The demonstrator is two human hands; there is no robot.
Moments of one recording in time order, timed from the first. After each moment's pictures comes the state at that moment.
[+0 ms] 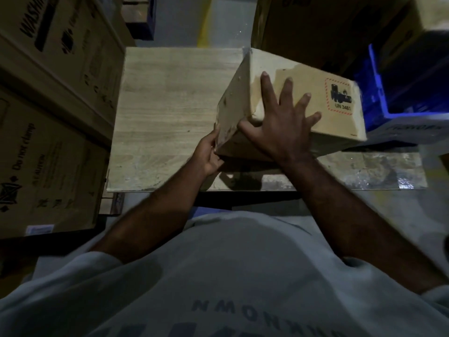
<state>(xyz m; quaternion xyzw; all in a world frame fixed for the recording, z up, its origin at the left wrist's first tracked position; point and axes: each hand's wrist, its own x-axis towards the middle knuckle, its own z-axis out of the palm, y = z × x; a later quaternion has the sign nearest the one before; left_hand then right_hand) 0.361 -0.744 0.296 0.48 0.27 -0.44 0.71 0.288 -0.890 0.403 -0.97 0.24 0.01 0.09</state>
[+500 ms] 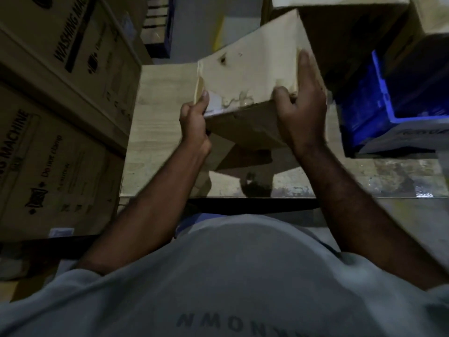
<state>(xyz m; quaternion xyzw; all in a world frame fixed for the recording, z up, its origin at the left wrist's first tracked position) 0.405 -0.755 0.355 0.59 0.20 -0.13 0.77 0.289 -0.917 0.428 -0.85 0.23 -0.26 0.39</state>
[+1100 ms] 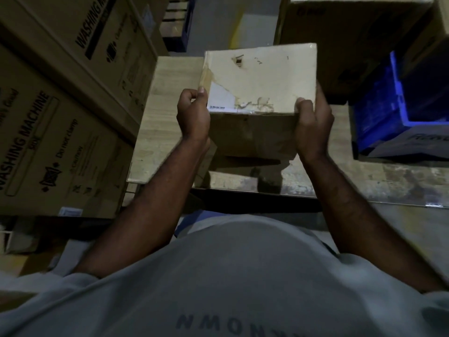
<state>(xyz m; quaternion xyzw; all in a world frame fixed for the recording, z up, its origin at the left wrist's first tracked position) 0.385 -0.737 0.377 0.75 0.14 0.01 0.64 0.264 -0.923 0.394 -0.75 0.26 -0.26 0.55</state>
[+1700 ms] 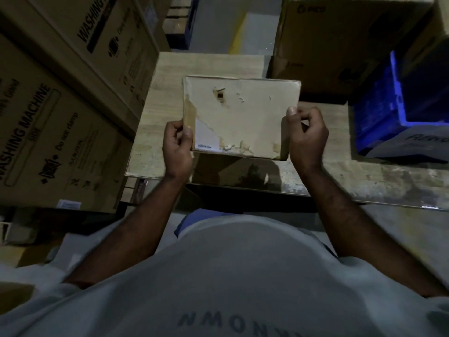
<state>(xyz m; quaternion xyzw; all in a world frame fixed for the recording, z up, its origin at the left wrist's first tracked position) 0.318 -0.669 0.327 0.76 -0.03 0.05 0.65 0.242 -0.919 0.365 -0.76 0.21 -0.31 0.53</state>
